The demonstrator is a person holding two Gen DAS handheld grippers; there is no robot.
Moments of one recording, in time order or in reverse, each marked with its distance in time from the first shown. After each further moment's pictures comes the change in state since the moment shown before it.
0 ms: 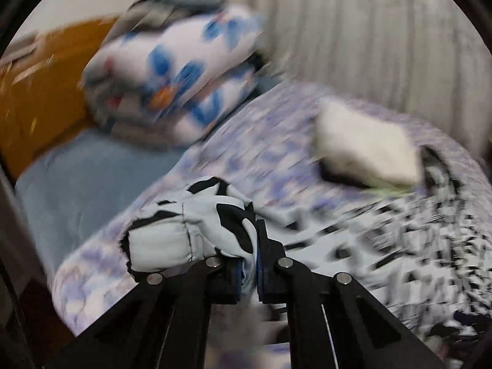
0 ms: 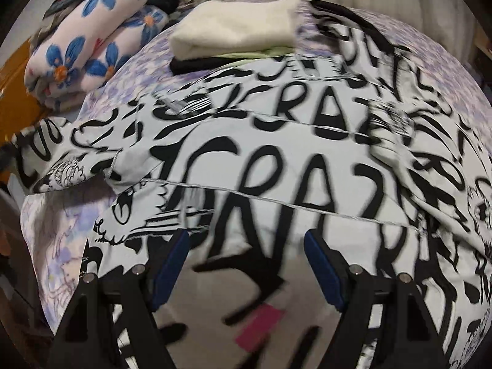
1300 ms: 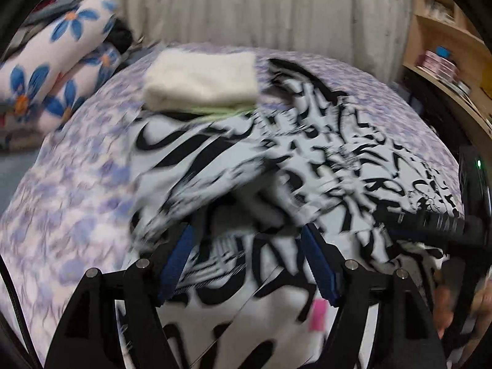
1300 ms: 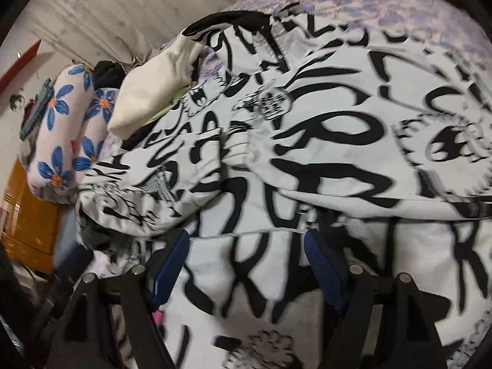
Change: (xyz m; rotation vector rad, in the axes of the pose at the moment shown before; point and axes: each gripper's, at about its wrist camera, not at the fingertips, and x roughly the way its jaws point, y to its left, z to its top) left arm -0.018 -0.200 -0.103 0.207 0.217 -0.329; right arm -0.014 -0.157 0.003 0.397 -0.037 0.204
